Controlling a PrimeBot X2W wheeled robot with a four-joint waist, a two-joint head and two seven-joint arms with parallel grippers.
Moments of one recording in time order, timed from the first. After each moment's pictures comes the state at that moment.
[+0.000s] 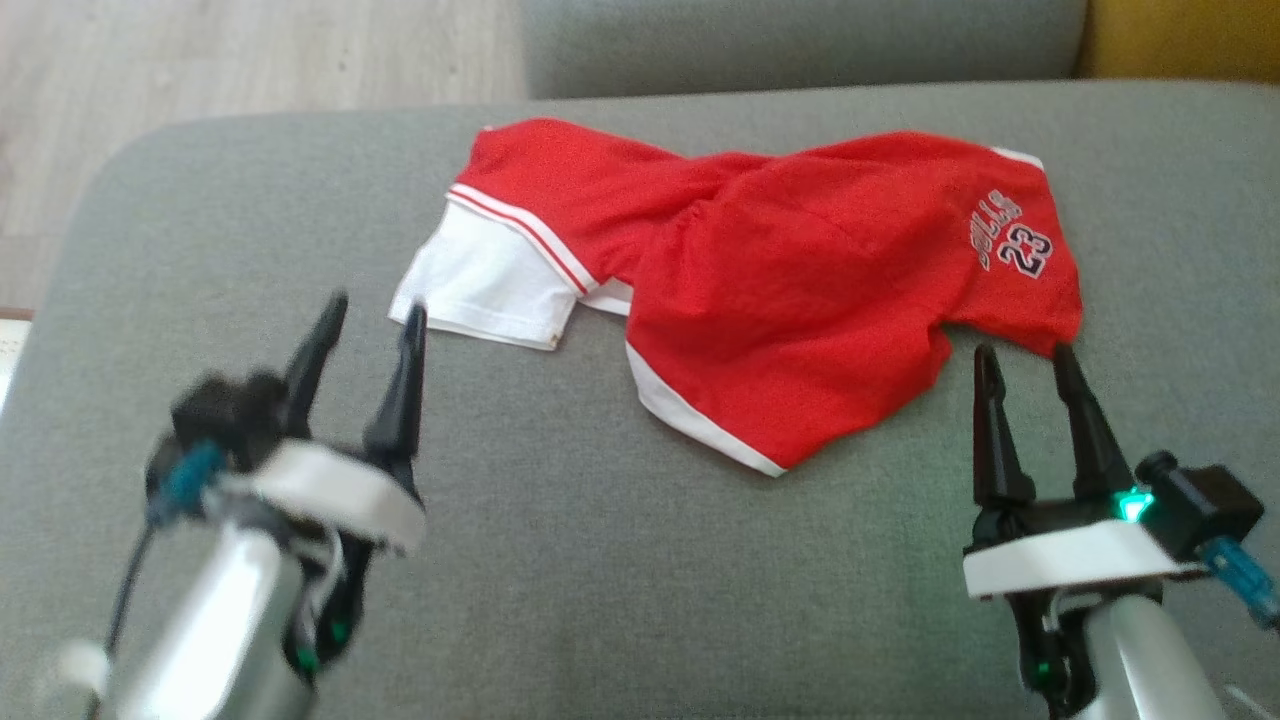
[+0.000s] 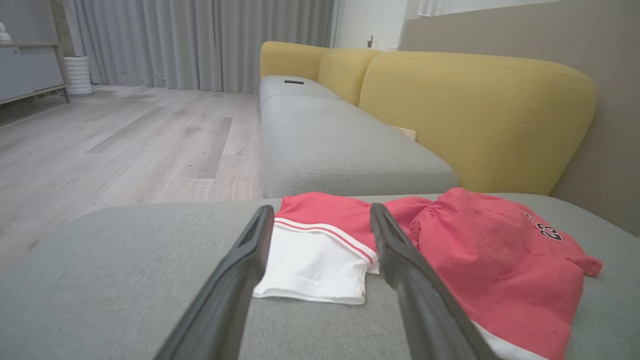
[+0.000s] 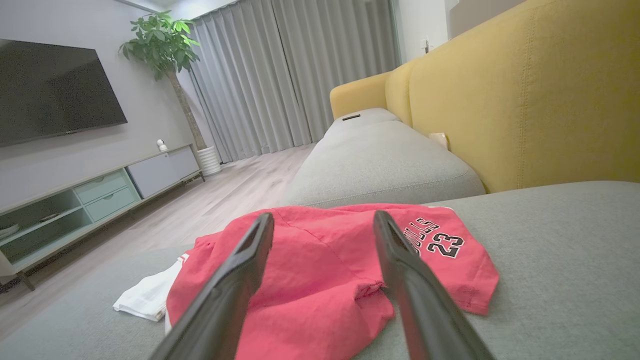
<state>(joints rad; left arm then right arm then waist) -0.32 0.33 -0.49 0.25 -0.53 0.07 -0.26 -0.08 -0.05 0.06 0.19 0.27 0.13 -0.26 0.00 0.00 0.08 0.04</state>
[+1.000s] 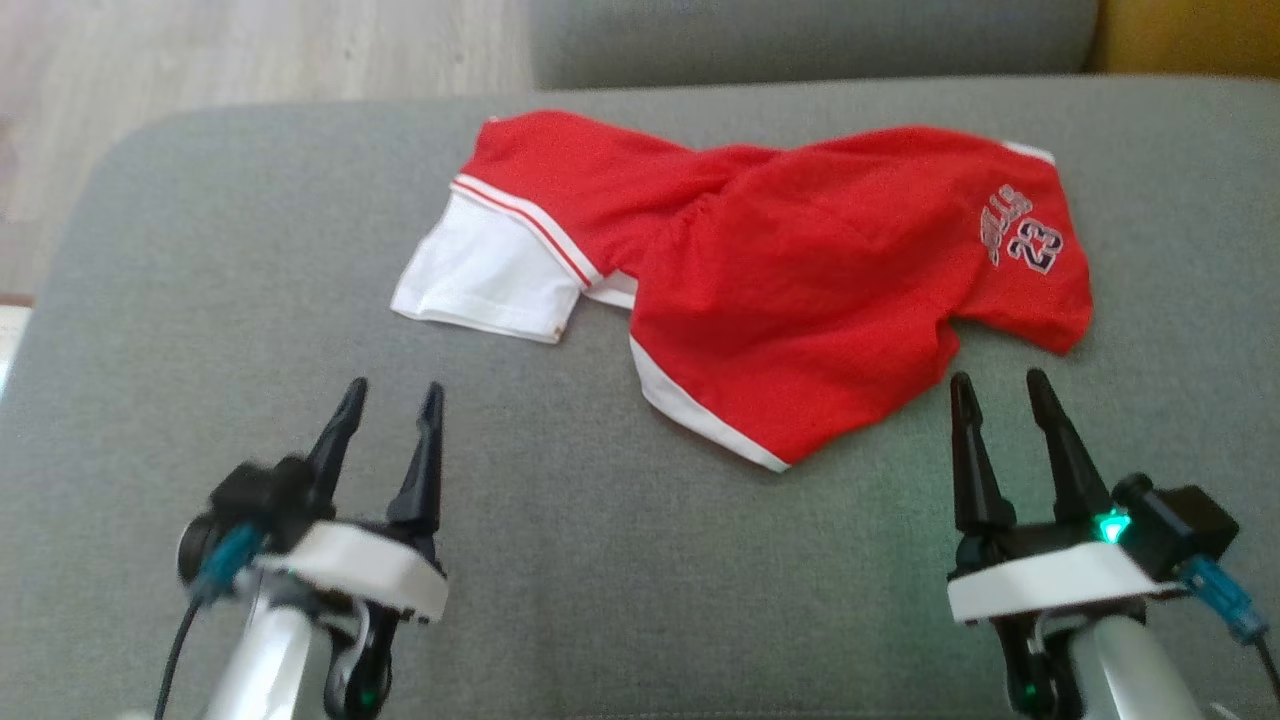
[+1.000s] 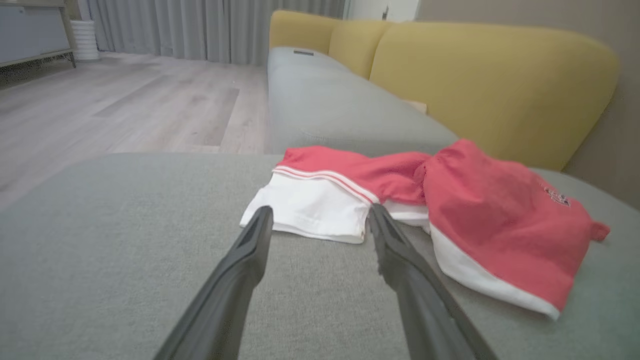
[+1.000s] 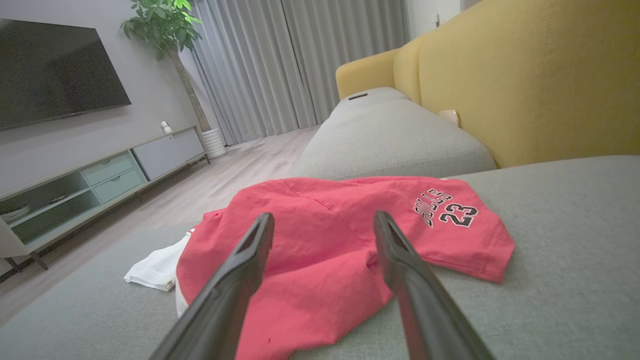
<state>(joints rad) -0.11 0.10 -0.20 0.25 -0.25 -0.08 -0.25 -0.04 -0.04 0.09 0.19 0.27 0.13 -0.26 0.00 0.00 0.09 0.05</state>
